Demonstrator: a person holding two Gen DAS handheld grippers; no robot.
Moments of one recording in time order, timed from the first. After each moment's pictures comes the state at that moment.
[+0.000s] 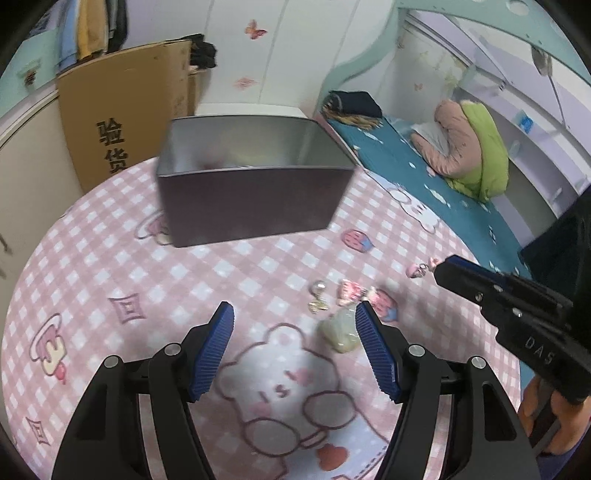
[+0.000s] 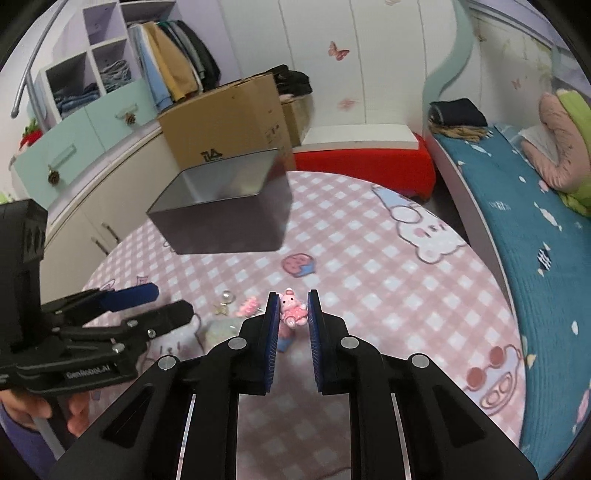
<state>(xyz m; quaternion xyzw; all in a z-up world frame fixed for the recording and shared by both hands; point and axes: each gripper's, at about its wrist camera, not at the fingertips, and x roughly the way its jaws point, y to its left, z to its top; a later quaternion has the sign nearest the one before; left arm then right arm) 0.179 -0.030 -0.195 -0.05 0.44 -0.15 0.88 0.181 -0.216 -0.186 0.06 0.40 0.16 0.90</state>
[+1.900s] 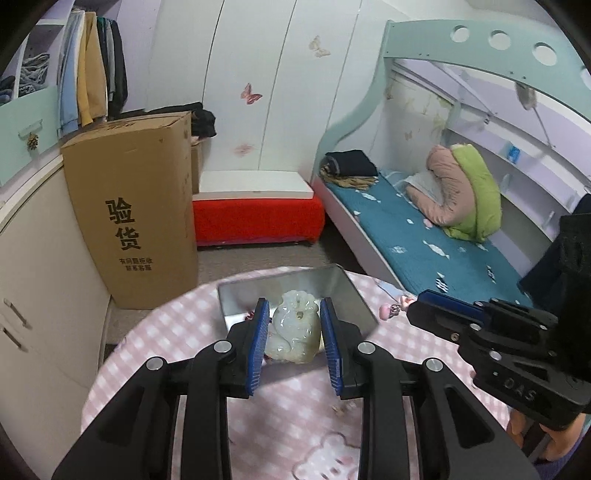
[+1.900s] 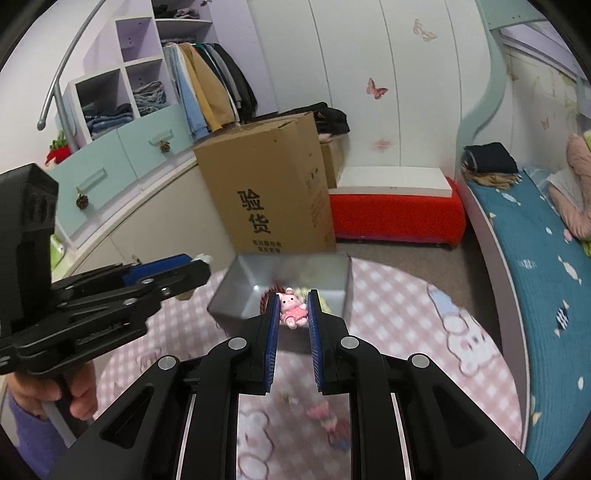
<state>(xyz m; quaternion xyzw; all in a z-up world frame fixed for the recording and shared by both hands) 0.234 0.022 -0.098 -0.04 0.35 -0.14 0.93 0.240 -0.151 -0.105 0.04 0.34 0.22 0.91</state>
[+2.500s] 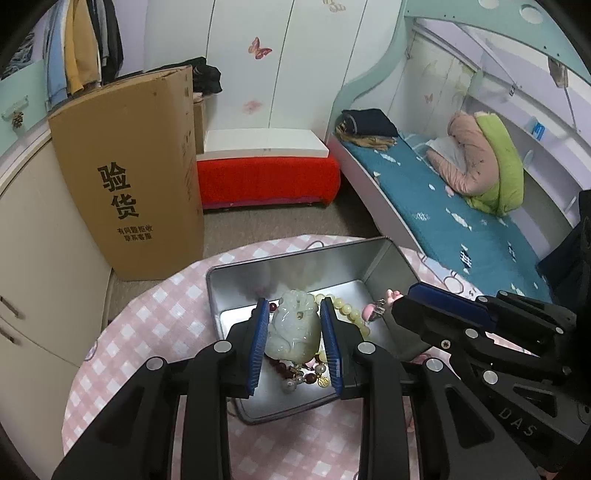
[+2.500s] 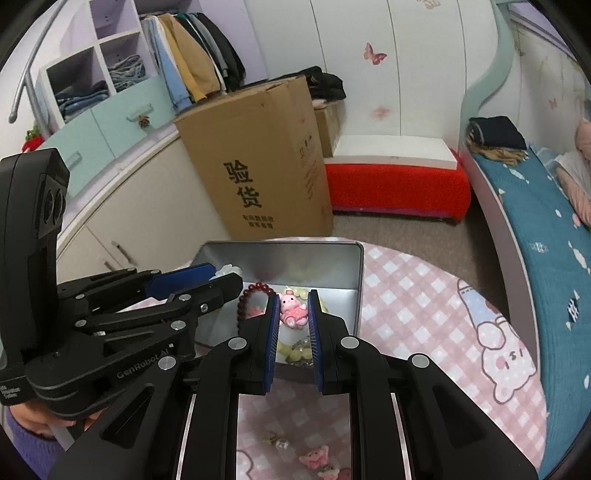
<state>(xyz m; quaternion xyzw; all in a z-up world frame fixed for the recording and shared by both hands) 0.299 0.010 -0.160 -0.03 0.42 -0.13 0.90 0.300 -0.126 -0.159 0.04 0.40 0.21 0.89</state>
